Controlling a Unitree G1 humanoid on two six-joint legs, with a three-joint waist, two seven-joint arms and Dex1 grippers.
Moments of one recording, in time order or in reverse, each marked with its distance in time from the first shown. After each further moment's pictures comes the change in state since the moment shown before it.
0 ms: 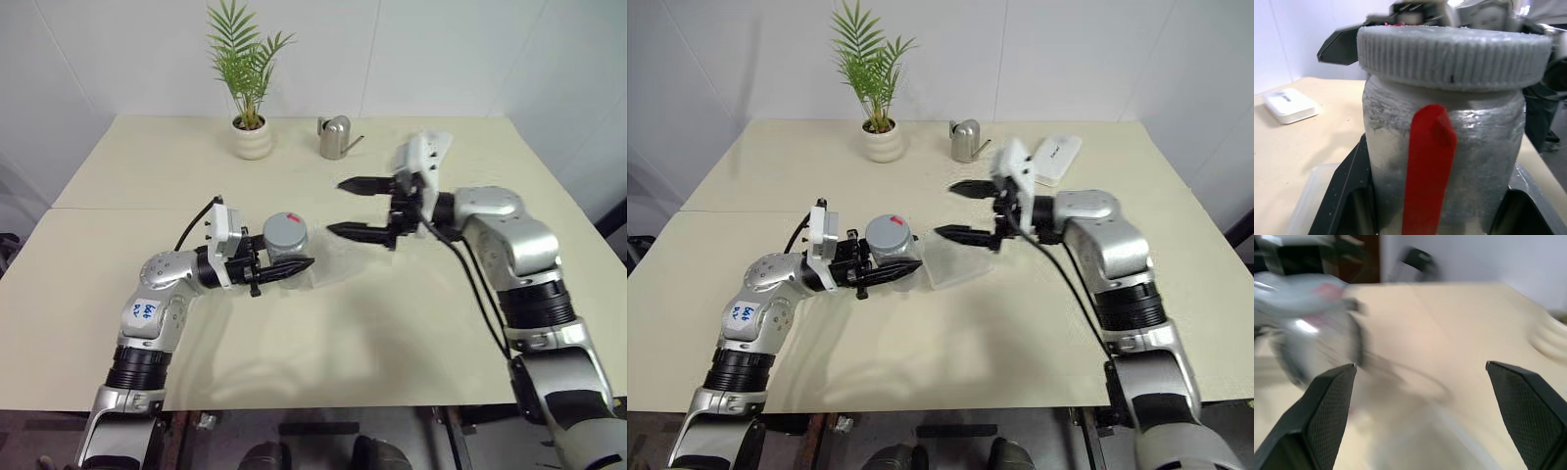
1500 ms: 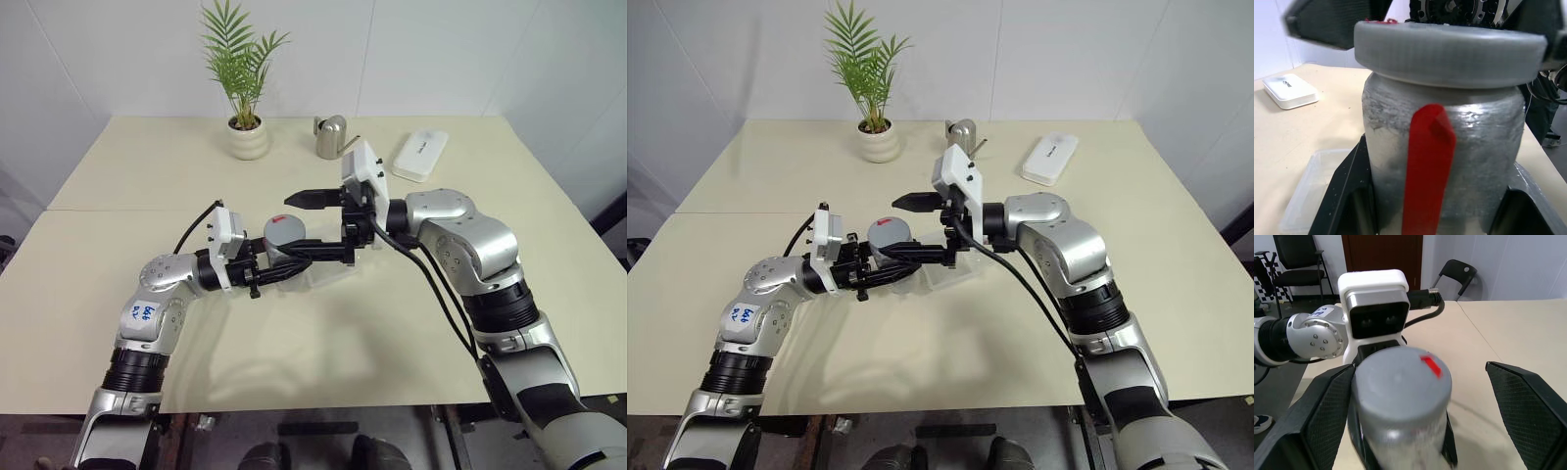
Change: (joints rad) left arm 0.015 0.020 -0.014 -0.001 0.007 0.021 0.040; right arm -0.033 0.137 0.124 -0.160 0.055 0.142 -0.037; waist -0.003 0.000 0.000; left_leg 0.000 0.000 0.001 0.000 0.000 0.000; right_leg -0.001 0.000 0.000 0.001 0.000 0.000
